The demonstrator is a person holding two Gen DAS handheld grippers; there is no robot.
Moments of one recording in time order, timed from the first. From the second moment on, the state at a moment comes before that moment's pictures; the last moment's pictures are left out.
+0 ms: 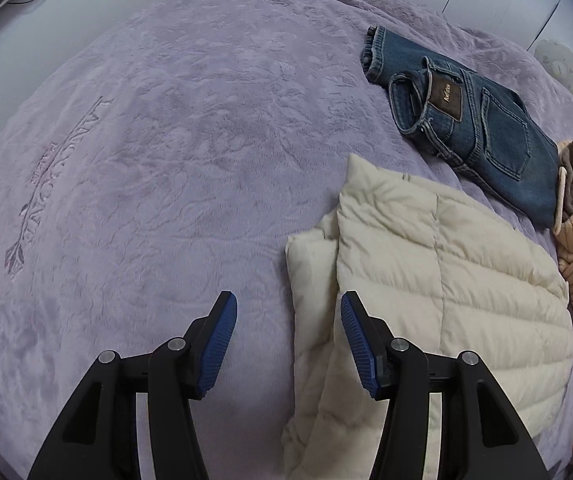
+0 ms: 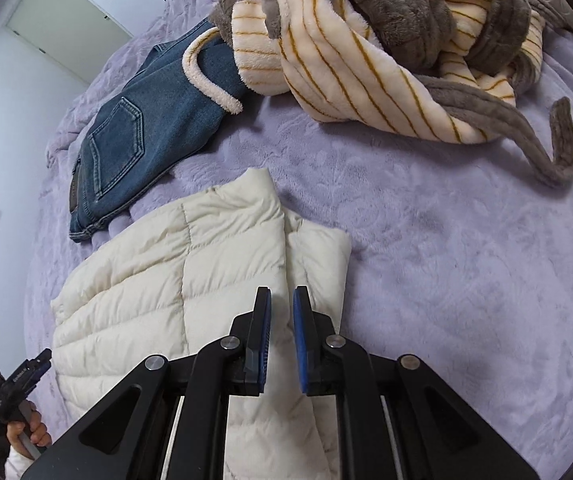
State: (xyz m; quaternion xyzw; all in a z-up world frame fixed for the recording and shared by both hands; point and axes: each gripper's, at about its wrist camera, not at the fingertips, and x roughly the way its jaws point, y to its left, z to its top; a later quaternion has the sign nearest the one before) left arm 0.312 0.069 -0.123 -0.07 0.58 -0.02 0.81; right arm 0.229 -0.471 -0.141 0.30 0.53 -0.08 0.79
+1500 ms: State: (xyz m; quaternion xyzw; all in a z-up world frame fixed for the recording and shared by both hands) left arm 0.205 0.065 -0.188 -0.30 0.62 -0.08 0.72; right arm 0.112 -0.398 -0.206 0.57 0.48 0.01 0.67
